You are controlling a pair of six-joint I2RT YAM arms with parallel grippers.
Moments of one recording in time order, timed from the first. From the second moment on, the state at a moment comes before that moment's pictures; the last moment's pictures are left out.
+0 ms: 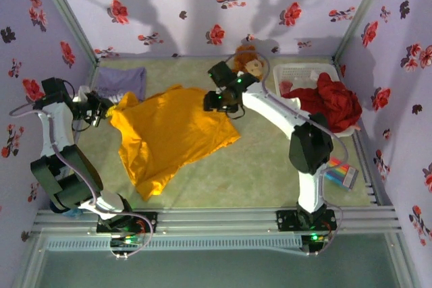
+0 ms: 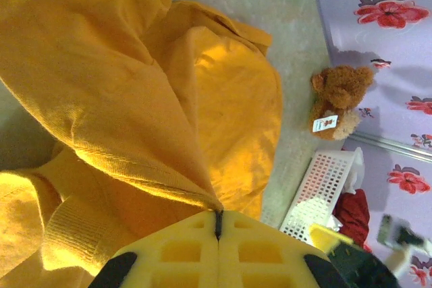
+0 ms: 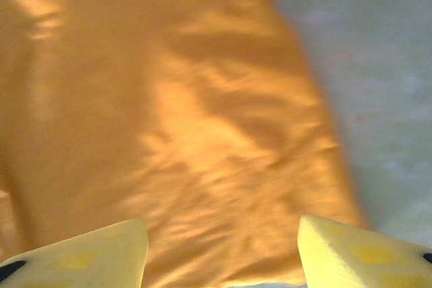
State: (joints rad) left arm 0.45 1.51 1.28 -0.95 0.77 -0.47; right arm 0.67 1.97 1.76 -0.91 -0.06 0.58
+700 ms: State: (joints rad) left arm 0.45 1.51 1.28 -0.95 0.77 -0.46; right arm 0.54 2.30 1.90 -1.01 -0.22 0.37
